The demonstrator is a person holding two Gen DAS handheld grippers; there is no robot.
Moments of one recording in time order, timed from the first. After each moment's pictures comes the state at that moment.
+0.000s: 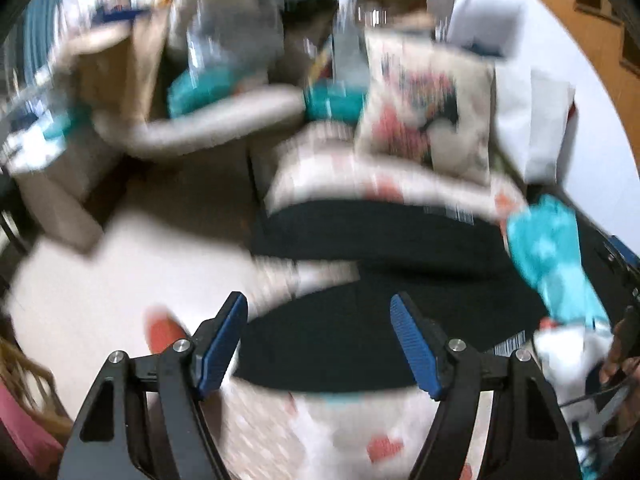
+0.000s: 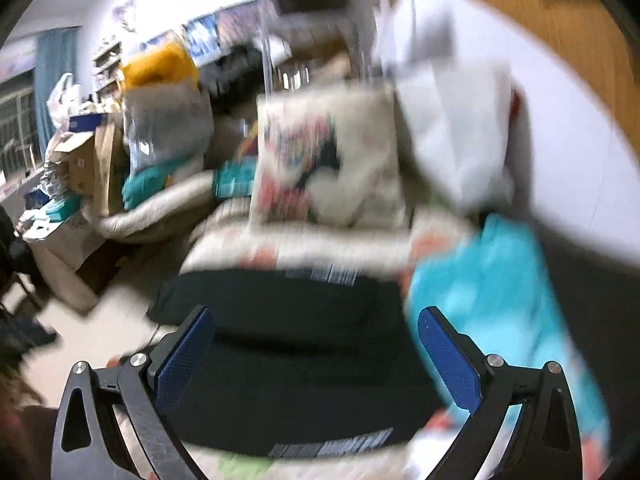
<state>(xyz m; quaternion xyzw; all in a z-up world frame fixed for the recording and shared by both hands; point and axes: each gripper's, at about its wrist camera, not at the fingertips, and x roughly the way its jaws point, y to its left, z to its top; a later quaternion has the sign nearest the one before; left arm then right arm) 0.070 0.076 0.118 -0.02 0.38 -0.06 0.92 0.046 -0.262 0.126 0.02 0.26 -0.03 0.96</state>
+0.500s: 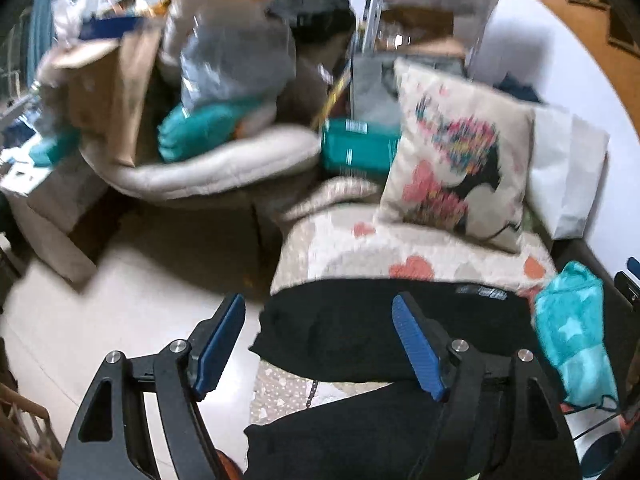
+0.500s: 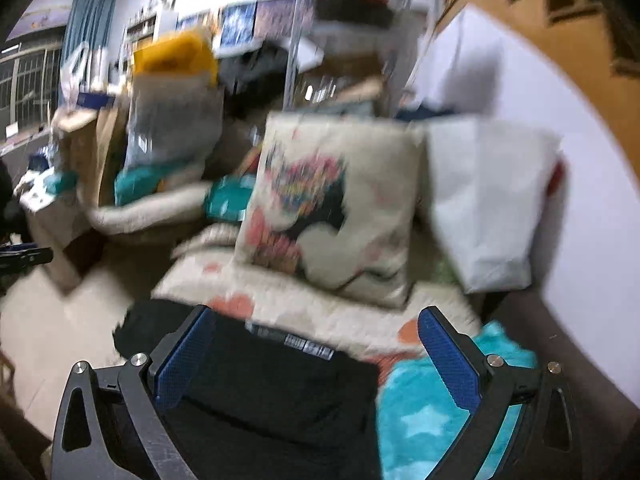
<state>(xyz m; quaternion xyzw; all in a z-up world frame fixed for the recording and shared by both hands) 0.229 0.095 0.098 -0.04 0.39 -0.06 0.92 0.178 -0.284 0.134 -0.04 0.31 0.03 0.95</state>
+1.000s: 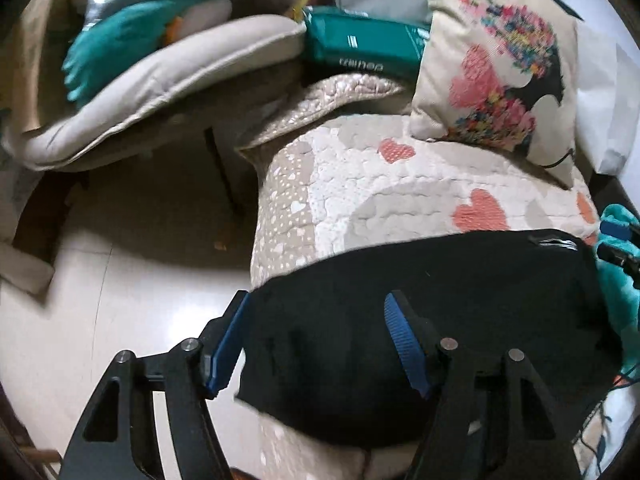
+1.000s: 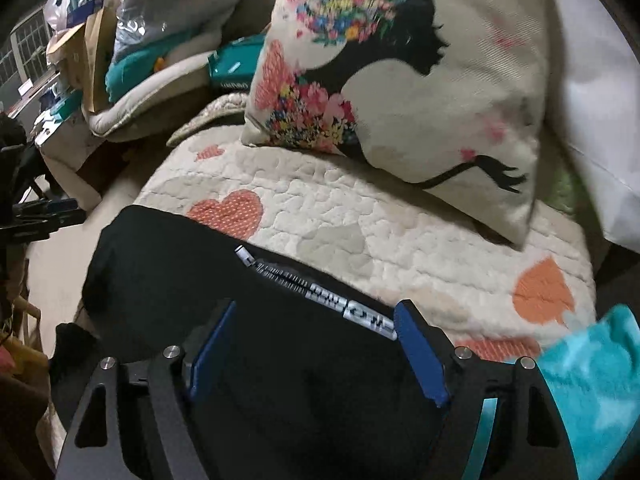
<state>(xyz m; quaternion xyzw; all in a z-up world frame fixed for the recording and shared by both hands) 0.372 0.088 -0.047 0.00 0.49 -0.13 0.86 0.329 -0.288 -0.026 -0.04 0.49 0.13 0.86</state>
